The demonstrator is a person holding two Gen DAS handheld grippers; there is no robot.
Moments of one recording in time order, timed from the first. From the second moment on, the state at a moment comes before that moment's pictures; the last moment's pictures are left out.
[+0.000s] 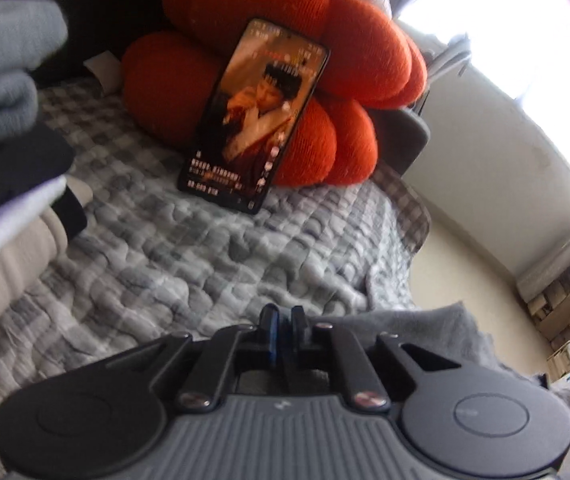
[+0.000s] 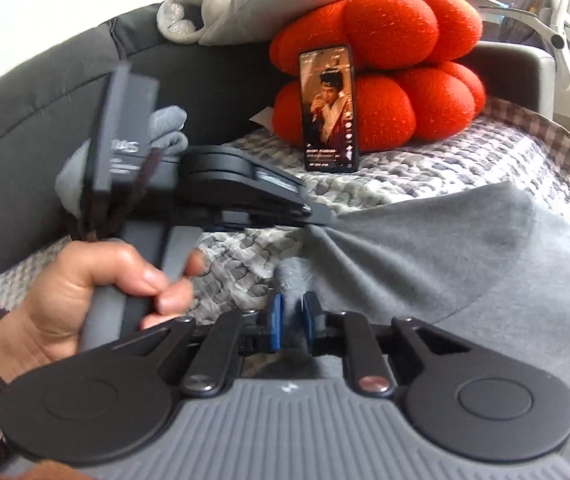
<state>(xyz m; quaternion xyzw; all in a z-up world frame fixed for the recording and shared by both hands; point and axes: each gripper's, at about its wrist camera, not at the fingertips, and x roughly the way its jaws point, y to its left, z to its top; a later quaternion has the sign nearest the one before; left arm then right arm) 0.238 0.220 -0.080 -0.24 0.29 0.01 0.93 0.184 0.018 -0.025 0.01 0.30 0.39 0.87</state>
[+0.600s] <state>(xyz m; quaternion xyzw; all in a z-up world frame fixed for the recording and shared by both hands) 0.182 0.165 -0.080 -0.09 0.37 -0.05 0.92 0.215 -0.052 -0.011 0.09 0.30 0.29 0.91</state>
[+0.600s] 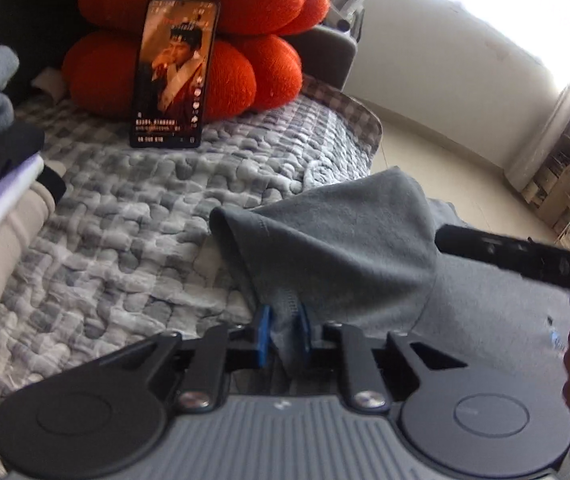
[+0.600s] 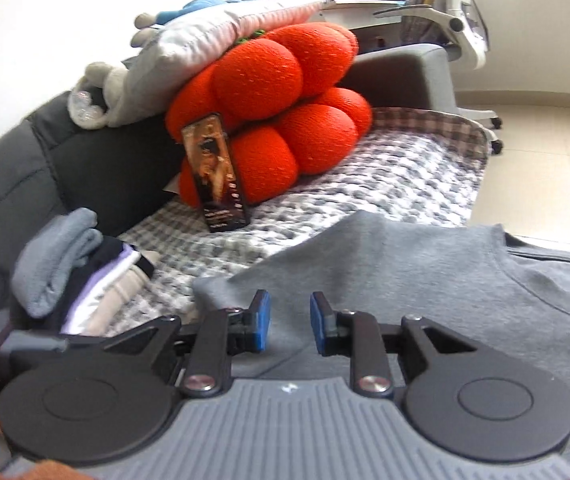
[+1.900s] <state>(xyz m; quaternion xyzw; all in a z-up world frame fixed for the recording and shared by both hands) 0.147 0.175 -0.092 -0.12 0.33 -0.07 0.94 0.274 0.091 -0.041 -0.09 0.33 0.31 0.89</state>
